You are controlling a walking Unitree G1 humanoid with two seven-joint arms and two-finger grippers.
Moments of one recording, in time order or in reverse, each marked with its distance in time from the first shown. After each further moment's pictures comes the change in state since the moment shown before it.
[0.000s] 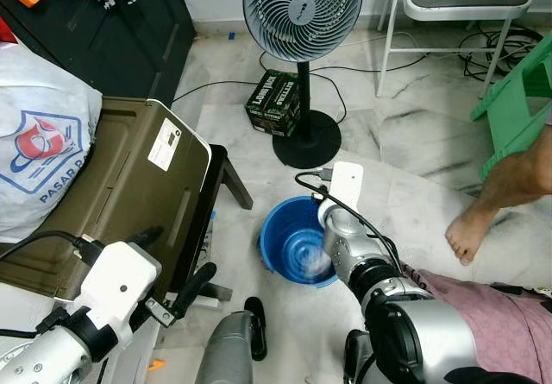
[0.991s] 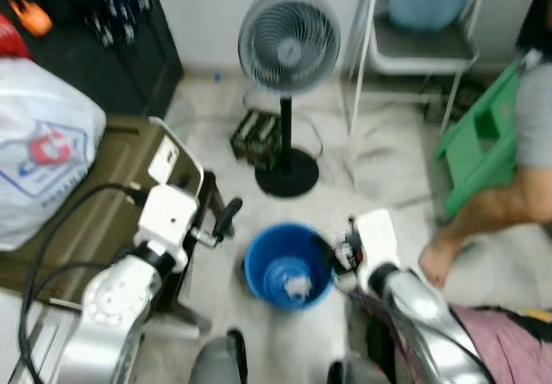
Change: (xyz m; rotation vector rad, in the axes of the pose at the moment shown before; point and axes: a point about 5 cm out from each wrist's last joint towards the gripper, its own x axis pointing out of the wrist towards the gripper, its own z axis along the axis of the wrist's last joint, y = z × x) left arm 0.090 0.014 -0.001 -0.038 -0.193 0.150; right arm -0.105 -0.069 -0.032 -0.323 -0.052 0.523
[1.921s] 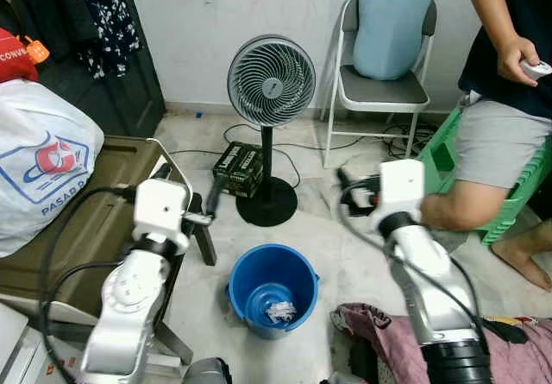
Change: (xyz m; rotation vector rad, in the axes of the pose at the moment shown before) left arm 0.014 0.017 -0.017 -0.061 -0.077 0.260; right arm 0.022 -0.044 0.062 0.084 -0.248 -0.403
